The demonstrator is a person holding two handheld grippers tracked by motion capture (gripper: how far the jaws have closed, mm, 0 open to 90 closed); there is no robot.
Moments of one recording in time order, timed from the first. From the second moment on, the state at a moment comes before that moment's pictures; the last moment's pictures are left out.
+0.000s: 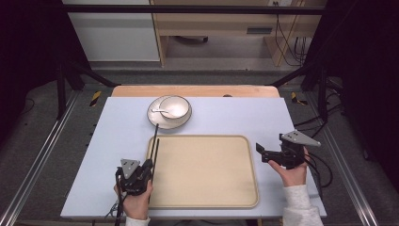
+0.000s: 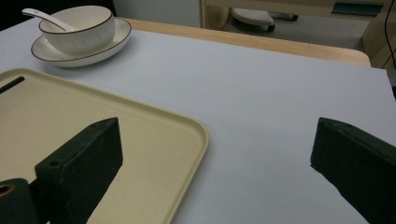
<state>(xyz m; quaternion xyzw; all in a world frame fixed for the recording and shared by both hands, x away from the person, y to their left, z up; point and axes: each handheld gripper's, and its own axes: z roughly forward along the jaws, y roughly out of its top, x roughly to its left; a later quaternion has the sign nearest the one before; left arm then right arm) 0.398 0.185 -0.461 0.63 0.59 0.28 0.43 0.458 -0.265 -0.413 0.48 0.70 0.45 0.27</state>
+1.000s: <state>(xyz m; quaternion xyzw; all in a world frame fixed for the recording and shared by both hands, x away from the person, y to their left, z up) 0.401 0.162 -0.485 0.66 0.60 0.25 0.37 0.460 -0.262 -0.416 0.48 0.71 0.45 0.27</state>
